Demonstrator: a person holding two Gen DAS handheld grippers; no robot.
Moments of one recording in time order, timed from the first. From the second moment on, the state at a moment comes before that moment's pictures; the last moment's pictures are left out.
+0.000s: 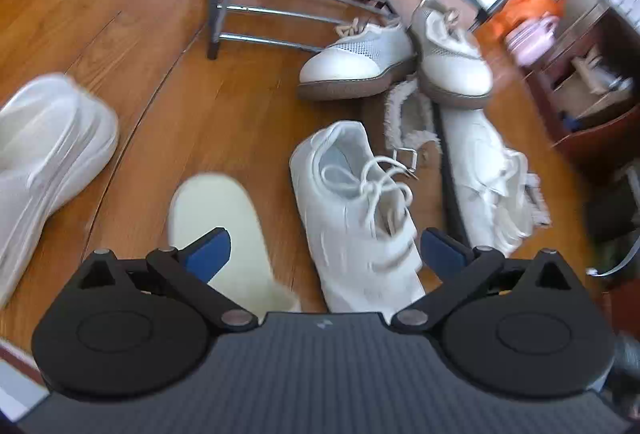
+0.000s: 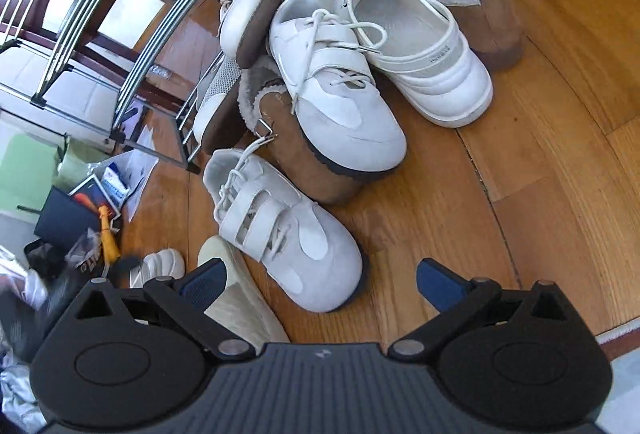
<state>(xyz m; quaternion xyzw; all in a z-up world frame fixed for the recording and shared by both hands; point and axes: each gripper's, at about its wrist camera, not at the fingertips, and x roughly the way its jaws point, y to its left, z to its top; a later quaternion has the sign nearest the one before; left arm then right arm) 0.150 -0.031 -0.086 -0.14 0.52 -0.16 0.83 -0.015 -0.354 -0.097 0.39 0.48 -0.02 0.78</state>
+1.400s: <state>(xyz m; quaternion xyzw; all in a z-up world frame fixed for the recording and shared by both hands) 0.153 -0.121 -0.166 -0.13 0.60 -0.13 0.78 -0.009 -0.350 -0.145 0.39 0.51 0.01 0.76</state>
